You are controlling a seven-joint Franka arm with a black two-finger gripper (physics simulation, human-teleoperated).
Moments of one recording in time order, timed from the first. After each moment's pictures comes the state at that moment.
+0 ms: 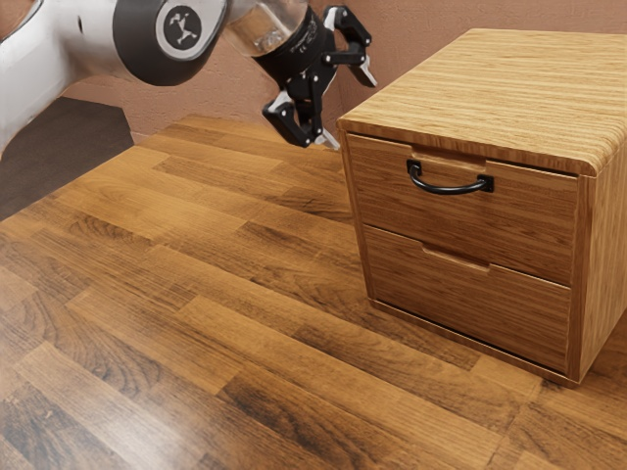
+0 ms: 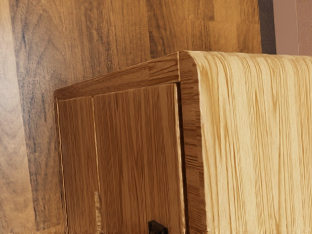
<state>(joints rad) -0.28 0.15 0.18 -1.20 -0.04 1.89 -1.56</state>
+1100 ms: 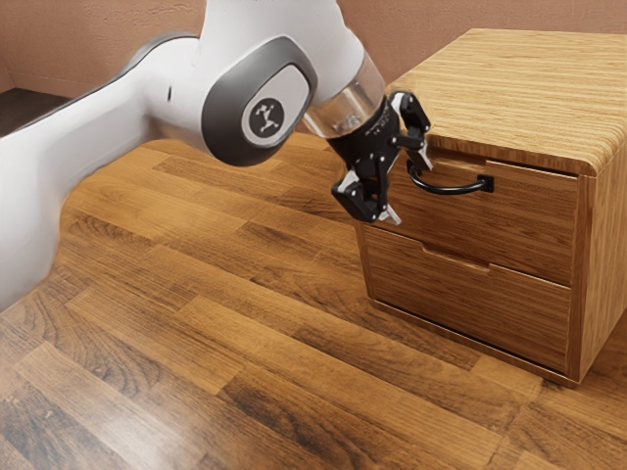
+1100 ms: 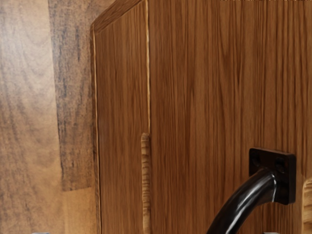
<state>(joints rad) -0.37 0.16 0.18 -1.38 -0.03 2.00 -1.69</state>
